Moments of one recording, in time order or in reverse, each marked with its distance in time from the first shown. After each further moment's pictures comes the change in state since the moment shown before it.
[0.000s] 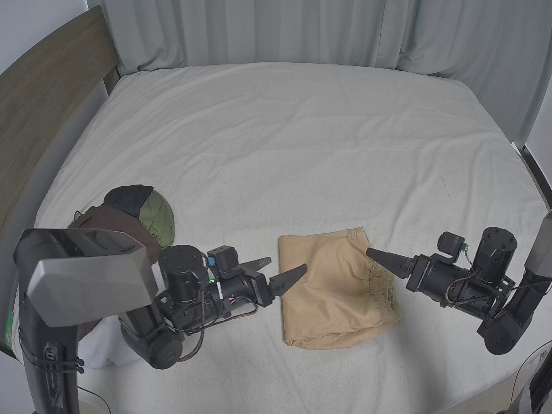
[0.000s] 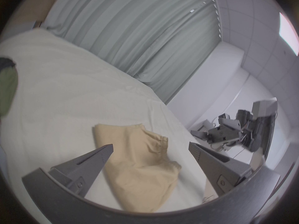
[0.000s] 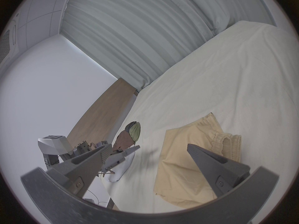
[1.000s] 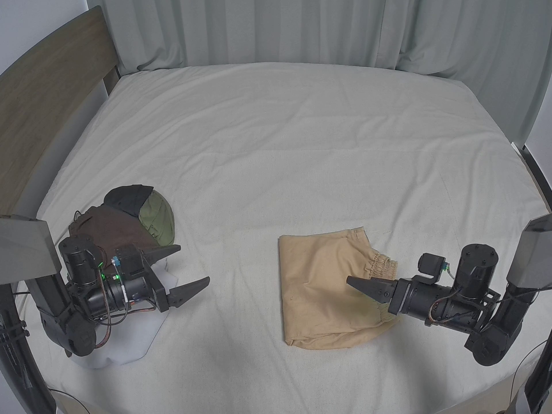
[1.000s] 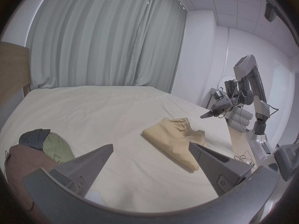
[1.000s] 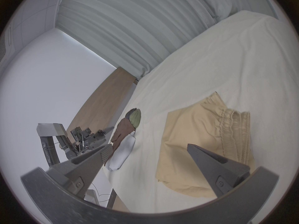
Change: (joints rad) left arm 0.426 -0.229 0.329 -0.001 -0.360 0.586; right arm 0.078 0.081 0.021 -0.001 -0.012 -0.004
